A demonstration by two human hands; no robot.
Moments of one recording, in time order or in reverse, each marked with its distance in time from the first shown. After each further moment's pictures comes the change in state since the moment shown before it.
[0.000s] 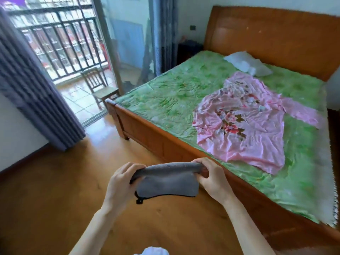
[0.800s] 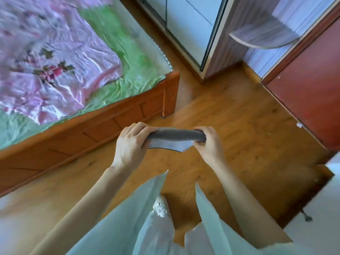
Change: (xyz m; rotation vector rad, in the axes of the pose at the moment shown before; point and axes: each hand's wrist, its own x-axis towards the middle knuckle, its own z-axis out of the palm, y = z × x) left_hand -0.042 0.231 0.241 -0.400 -0.678 0.992; right_hand -0.330 0.129 -0.022 -0.238 0.914 1.045
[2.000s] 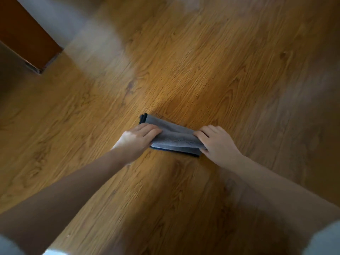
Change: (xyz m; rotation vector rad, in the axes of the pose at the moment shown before) left_hand -0.122 -0.137 0.843 0.061 -0.452 0.780; right_hand -0.041 0.745 0.365 -0.607 -0.003 -0.131
